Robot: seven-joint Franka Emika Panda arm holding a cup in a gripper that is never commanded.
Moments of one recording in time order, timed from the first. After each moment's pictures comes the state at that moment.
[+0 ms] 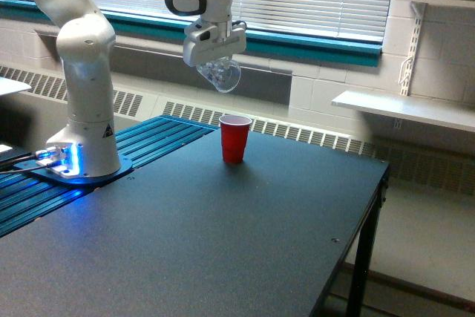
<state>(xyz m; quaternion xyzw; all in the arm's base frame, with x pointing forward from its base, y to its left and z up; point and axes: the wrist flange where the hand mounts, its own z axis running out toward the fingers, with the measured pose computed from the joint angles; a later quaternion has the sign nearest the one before) 0.192 0.293 0.350 -0.81 0.57 0.12 0.09</state>
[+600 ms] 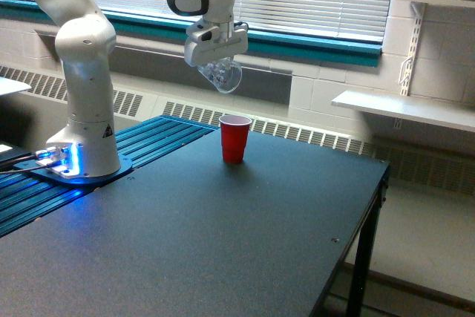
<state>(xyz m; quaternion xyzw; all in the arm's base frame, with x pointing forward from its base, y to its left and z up) 0.198 0.295 0.350 -0.80 0.57 0.13 0.08</state>
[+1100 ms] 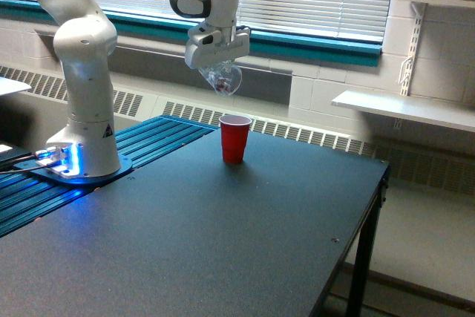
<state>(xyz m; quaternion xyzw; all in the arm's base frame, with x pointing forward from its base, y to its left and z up) 0.209 0.287 0.343 -0.79 0.59 0.16 0.07</state>
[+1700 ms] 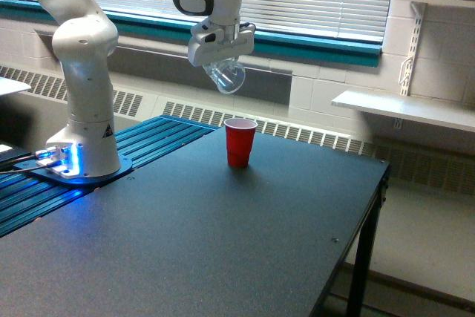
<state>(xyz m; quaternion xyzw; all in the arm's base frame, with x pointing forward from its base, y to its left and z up) 0.217 0.289 0.352 -0.77 0.60 0.18 0.09</state>
